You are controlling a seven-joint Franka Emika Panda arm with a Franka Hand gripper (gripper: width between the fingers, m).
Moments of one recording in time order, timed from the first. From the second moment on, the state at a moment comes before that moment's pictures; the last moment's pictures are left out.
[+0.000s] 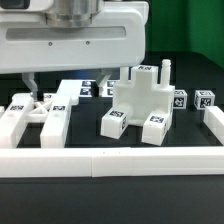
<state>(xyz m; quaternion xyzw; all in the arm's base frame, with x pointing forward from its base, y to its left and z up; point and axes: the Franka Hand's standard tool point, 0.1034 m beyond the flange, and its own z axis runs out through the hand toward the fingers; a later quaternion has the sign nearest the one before) 0.597 -0.100 0.075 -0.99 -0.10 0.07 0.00</state>
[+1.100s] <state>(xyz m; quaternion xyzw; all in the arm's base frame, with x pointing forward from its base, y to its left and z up) 0.591 -0.124 0.041 -1.00 -0.05 0.00 0.00</state>
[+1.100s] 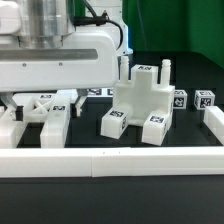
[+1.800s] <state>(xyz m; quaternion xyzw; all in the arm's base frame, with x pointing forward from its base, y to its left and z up) 0.579 -0.117 0.029 -1.00 -0.02 0.03 0.01</state>
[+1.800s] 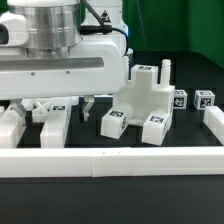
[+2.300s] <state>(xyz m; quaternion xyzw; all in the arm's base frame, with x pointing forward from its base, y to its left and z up) 0.574 -0.120 0.006 -1.00 -0.01 0.03 0.00</state>
